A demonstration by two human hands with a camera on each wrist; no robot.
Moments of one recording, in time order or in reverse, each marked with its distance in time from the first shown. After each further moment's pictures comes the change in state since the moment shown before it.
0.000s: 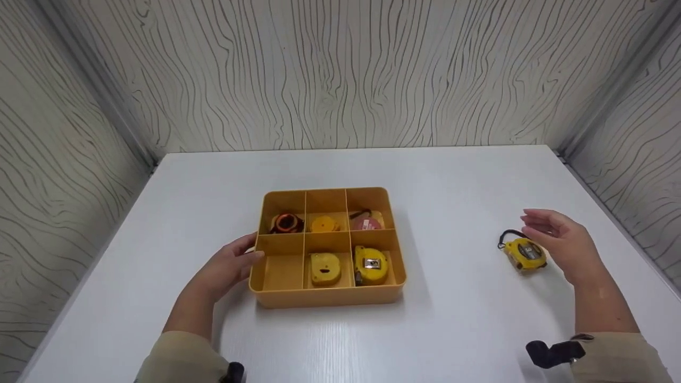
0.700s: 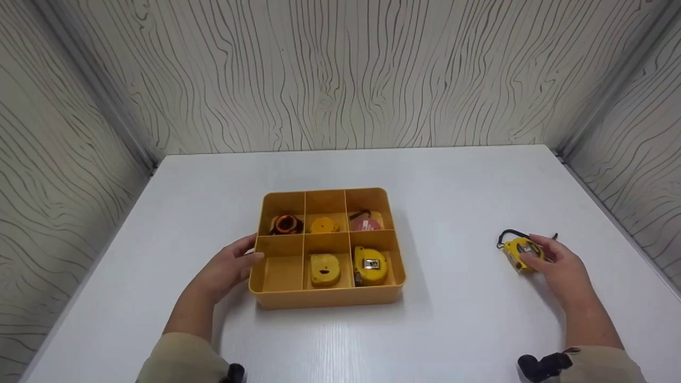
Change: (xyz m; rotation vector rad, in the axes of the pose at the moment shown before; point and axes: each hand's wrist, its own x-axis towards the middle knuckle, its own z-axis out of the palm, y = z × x) left_hand 0.002 0.000 0.001 0.012 0.016 -0.020; right_hand -0.014 0.050 0.023 0.035 -0.009 0.305
